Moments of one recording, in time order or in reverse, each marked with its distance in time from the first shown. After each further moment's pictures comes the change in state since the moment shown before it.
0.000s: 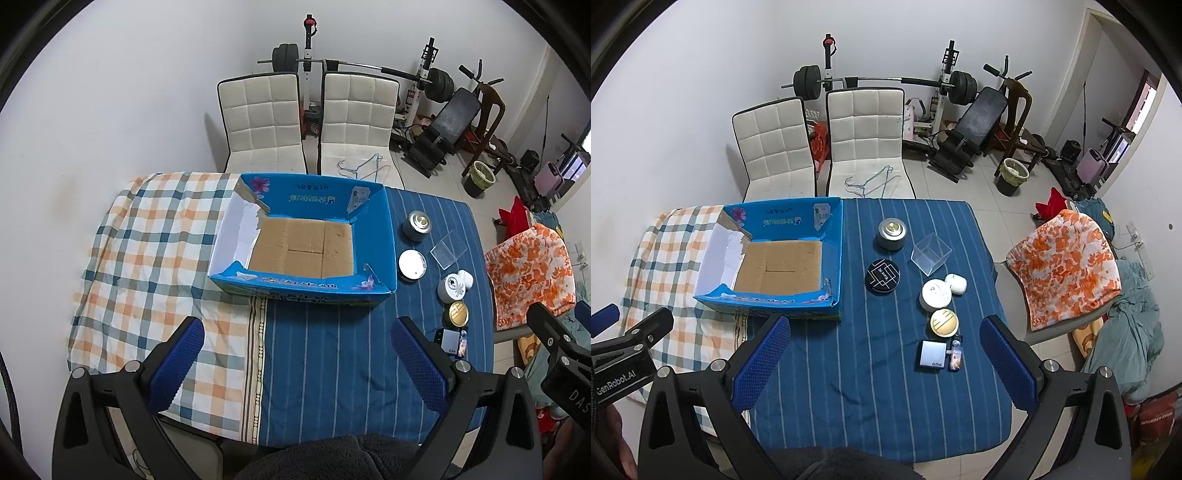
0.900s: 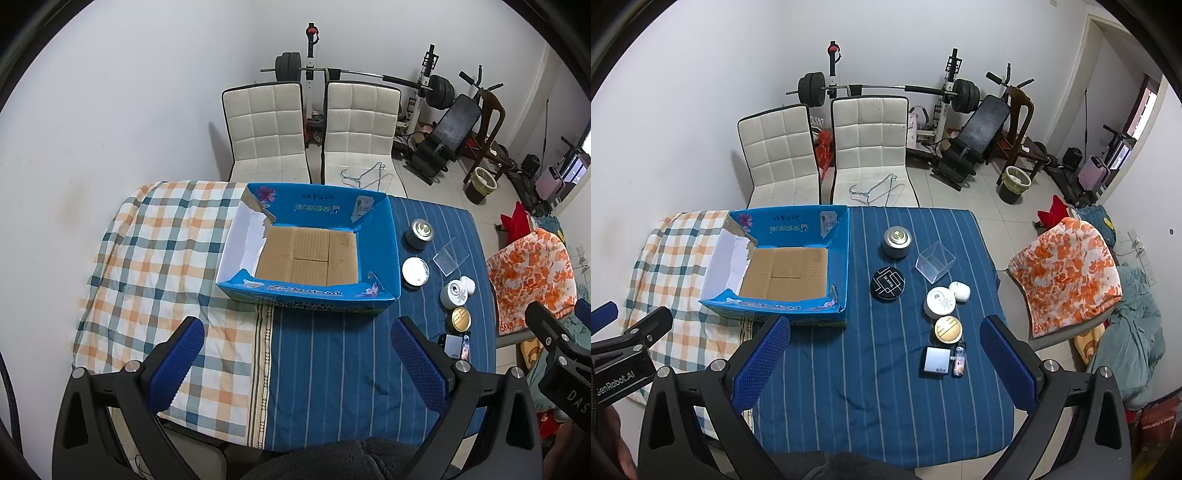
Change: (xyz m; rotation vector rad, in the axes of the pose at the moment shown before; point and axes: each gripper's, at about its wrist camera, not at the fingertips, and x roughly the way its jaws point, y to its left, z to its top) left arm -0.011 0.011 -0.001 -0.004 -0.044 0.014; right arm -0.011 0.013 0.002 -0.004 -0.037 0.013
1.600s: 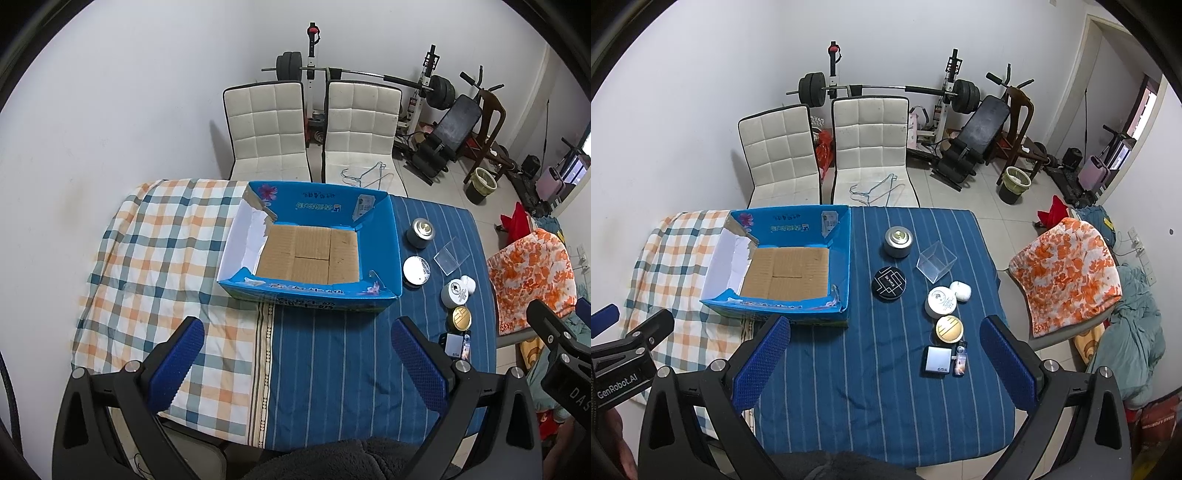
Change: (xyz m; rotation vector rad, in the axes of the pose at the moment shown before) left arm 0.001 -0.002 -0.007 0.004 0.002 0.002; right arm -0.001 -0.001 -0.001 -0.002 -0.004 0.000
